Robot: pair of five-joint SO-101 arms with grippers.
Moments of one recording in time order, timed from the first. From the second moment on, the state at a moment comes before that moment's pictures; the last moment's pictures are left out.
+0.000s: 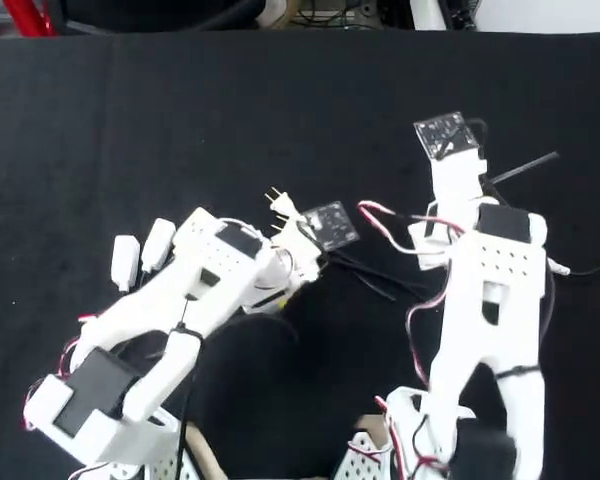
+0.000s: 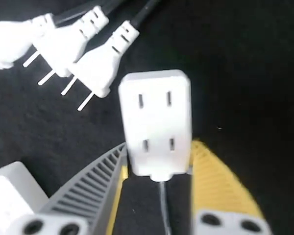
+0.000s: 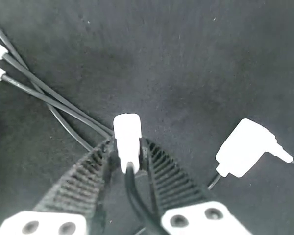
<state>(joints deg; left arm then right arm) 27.0 -5.1 36.8 50.4 -33.2 12.6 -27.1 34.6 69.8 27.0</state>
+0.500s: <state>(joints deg) 23.6 -8.0 29.3 64.6 -24.8 12.3 -30.5 36.7 69.8 27.0</state>
